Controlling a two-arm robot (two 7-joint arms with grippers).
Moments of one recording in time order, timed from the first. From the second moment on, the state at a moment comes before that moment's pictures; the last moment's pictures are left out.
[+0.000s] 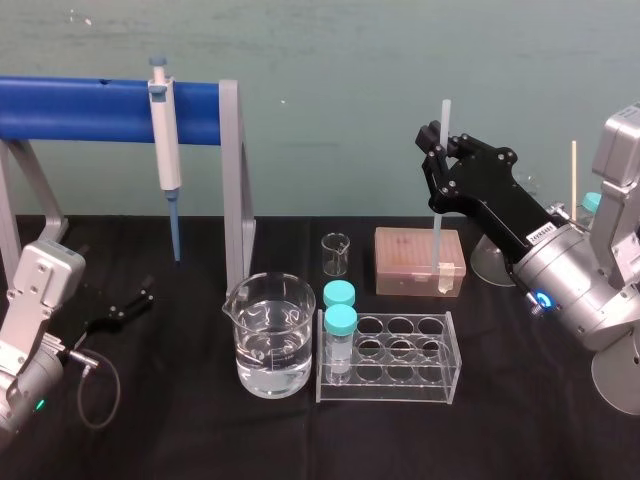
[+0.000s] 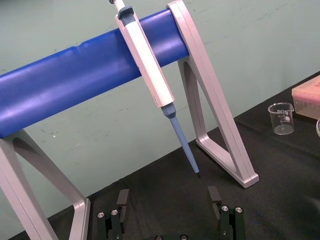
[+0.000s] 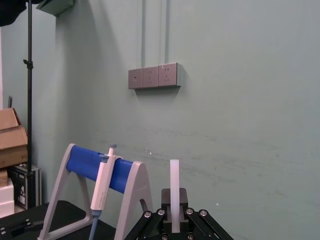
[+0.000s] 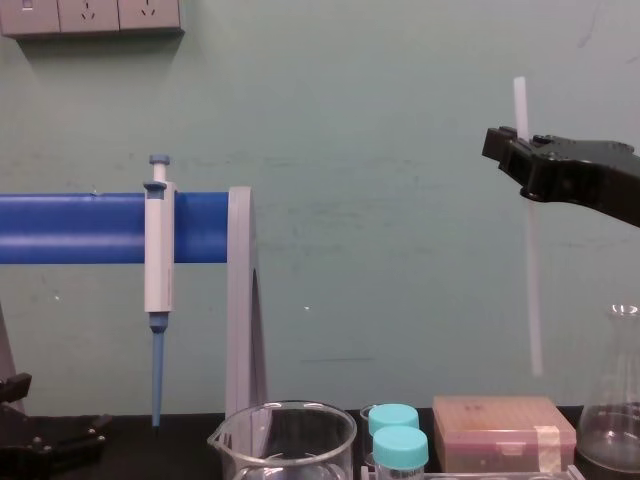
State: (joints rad) left arm -0.20 0.60 0.45 -1.41 -0.25 -0.12 0.03; right arm 0.24 0.33 -0.24 -1.62 0.39 -0.12 0.36
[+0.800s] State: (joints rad) left arm -0.20 0.60 0.45 -1.41 -0.25 -0.12 0.03; right arm 0.28 0.38 -0.30 -1.39 0.53 -0.19 0.59
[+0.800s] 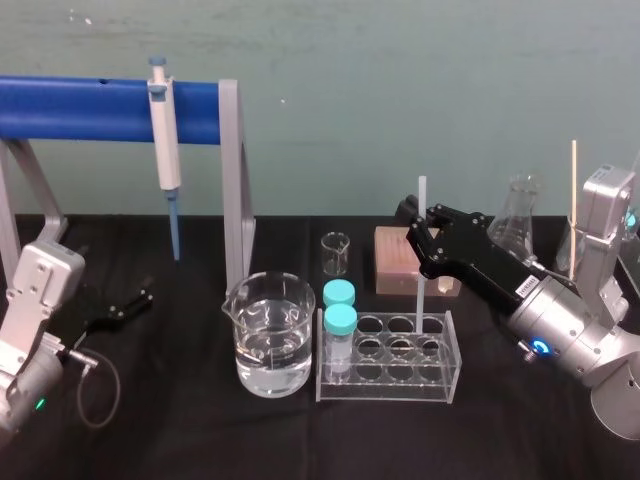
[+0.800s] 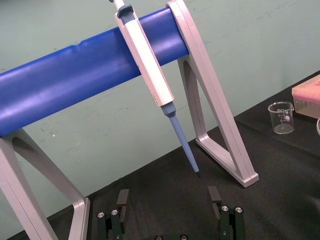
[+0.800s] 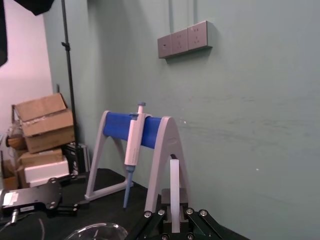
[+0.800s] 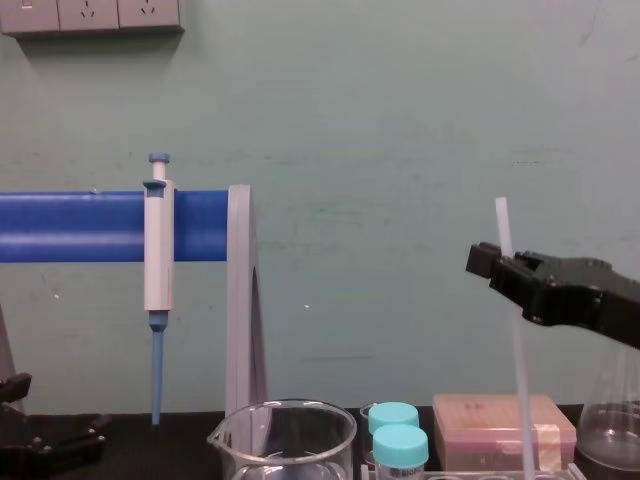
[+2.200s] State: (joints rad) left arm -0.20 0.60 0.45 -1.41 -0.25 -0.12 0.03; right arm 0.33 0.32 -0.33 -1.24 0.52 -0.30 0.59
